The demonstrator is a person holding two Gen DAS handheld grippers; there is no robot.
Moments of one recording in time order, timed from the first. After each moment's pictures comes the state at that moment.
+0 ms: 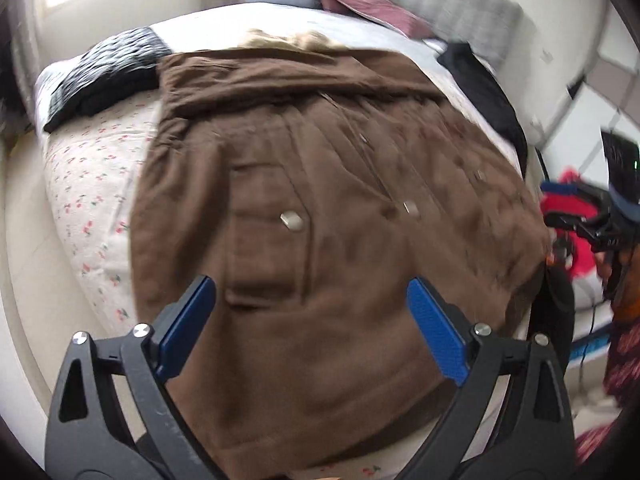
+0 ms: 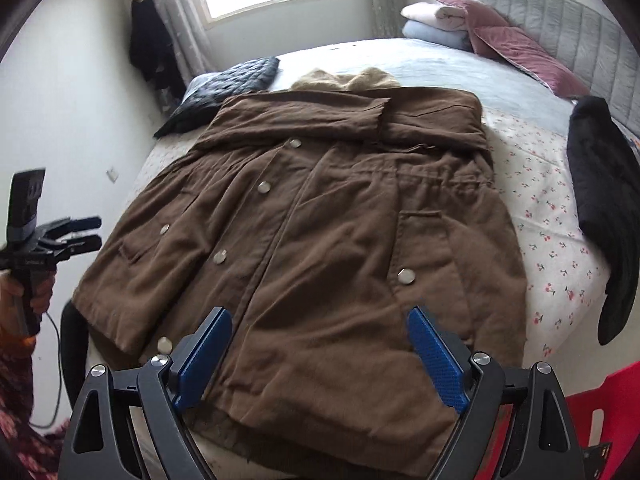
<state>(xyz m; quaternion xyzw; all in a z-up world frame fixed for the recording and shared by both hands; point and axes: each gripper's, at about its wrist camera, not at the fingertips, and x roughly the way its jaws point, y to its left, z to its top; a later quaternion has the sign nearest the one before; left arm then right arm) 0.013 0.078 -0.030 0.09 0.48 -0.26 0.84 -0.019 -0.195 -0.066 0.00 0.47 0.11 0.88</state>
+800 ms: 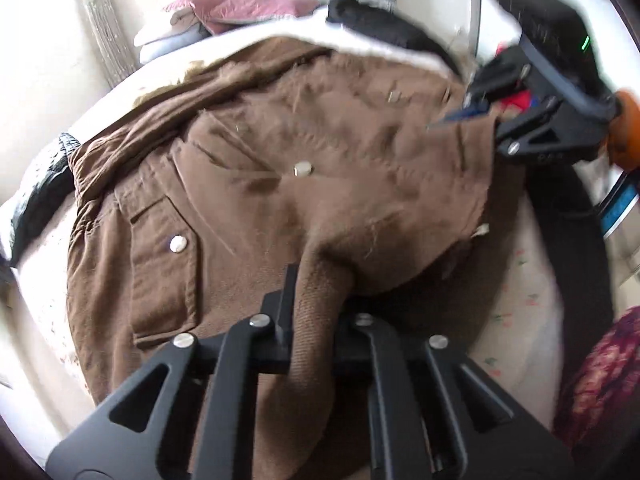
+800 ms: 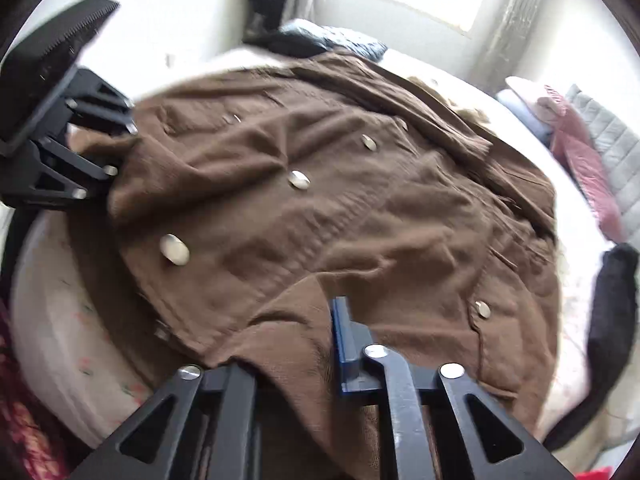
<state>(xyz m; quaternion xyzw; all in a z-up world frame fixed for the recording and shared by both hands) -0.035 0.026 -0.047 0.23 0.38 -0.38 0.81 -0.026 -0.128 -0.105 -0.18 0.42 0.21 0.86</state>
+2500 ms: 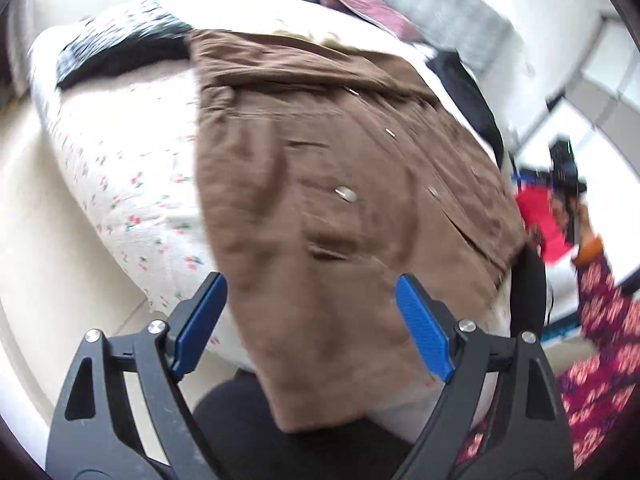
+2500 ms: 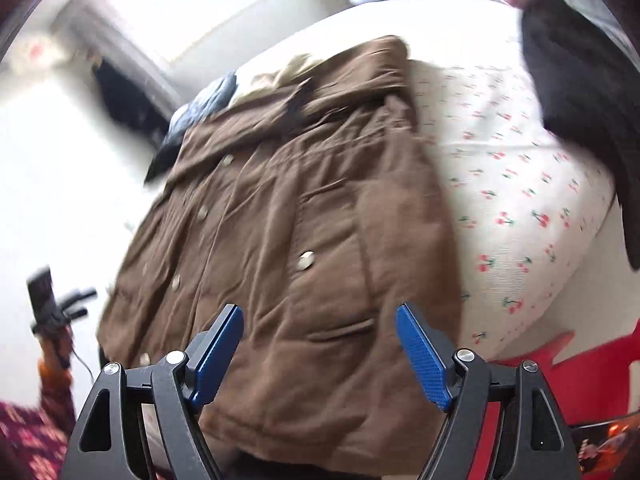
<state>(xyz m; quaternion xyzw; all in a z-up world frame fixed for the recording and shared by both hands) 0.033 0.184 -0.028 -0.01 0.51 -0.28 0.81 0.000 -0.384 -0.091 0.26 0.47 0.10 0.84</state>
